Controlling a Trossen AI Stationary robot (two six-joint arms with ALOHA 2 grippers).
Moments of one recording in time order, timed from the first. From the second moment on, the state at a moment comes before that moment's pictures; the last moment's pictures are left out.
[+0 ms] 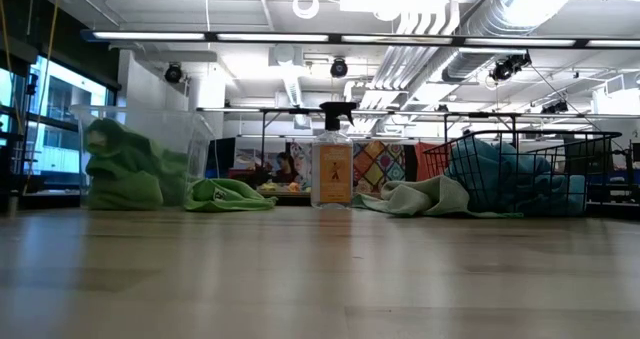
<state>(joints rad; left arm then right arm) 0.35 0.75 1.05 -0.40 0.00 -0.31 0.09 1.10 1.21 -0.32 0.42 0.10</state>
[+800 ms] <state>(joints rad) -0.07 0.97 1.04 0.03 -0.06 -0.09 0.09 1.10 1.21 -0.15 0.22 0.10</state>
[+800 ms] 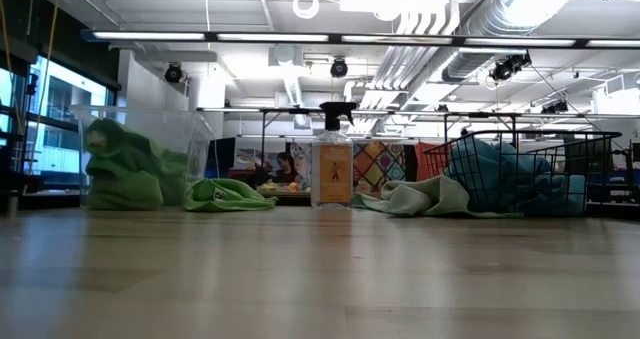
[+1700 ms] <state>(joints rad) -0.15 1.02 1.07 -0.29 0.01 -0.08 0.09 1.11 1.21 -0.15 0.25 0.06</state>
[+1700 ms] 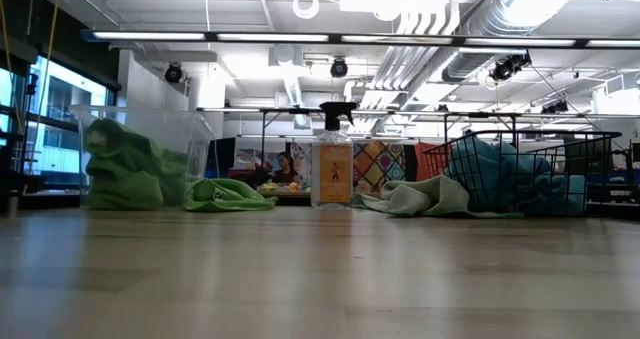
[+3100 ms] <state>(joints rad) -0.89 1.93 1.39 -1.08 0.60 -1.24 0.09 1.12 1.21 -0.59 0.23 0.18</state>
